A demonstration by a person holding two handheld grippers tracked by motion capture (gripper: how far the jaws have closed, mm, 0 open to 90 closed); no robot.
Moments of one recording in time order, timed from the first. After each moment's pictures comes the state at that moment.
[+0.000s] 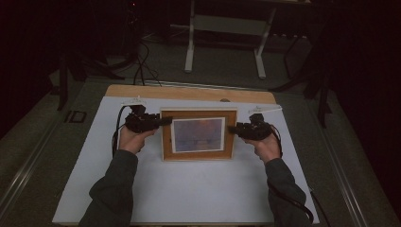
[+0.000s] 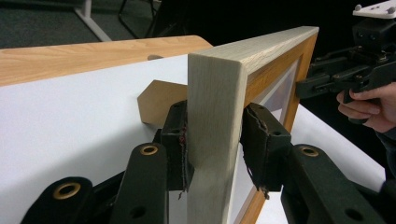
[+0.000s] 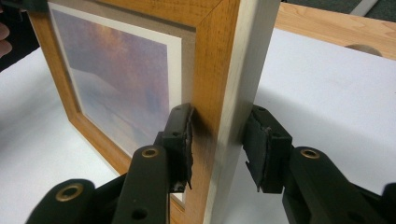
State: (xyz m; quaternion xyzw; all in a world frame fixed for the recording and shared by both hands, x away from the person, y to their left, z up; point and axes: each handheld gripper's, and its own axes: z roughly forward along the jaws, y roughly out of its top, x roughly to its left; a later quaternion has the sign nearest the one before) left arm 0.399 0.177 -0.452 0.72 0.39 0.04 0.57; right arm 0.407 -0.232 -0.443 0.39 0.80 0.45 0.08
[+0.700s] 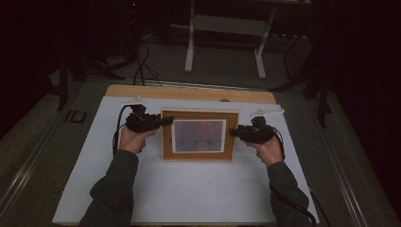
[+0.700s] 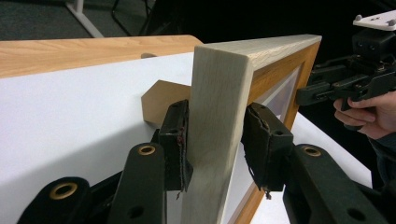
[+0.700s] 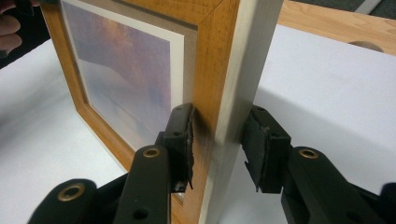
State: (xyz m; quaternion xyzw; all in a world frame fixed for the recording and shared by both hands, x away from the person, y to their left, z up) left arm 0.400 0.176 -0.454 0.72 0.40 0.02 0.57; right arm 0.397 -0.236 -0.442 0.38 0.81 0.45 0.08
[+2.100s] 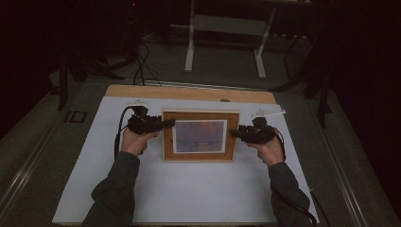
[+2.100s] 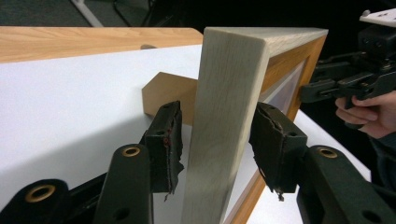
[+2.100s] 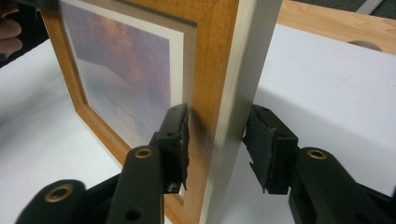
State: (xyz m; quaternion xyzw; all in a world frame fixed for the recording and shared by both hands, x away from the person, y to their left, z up) left arm 0.397 0.170 -0.457 0.72 0.41 0.01 0.56; right arm 0.396 -0.240 -0.445 0.38 0.81 0.45 0.08
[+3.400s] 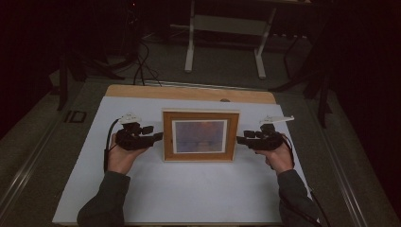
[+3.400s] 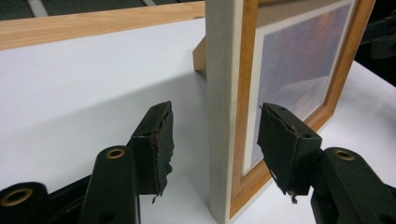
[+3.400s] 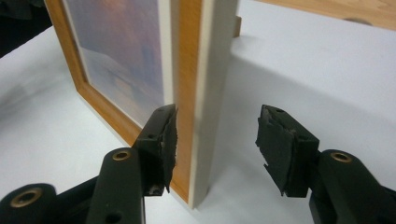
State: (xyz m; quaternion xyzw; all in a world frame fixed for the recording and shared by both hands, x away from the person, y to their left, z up) left arm 0.340 0.183 -0.455 0.75 0.44 0.12 0.47; right arm 0.381 -0.266 -0.452 0.38 0.81 0.44 0.07
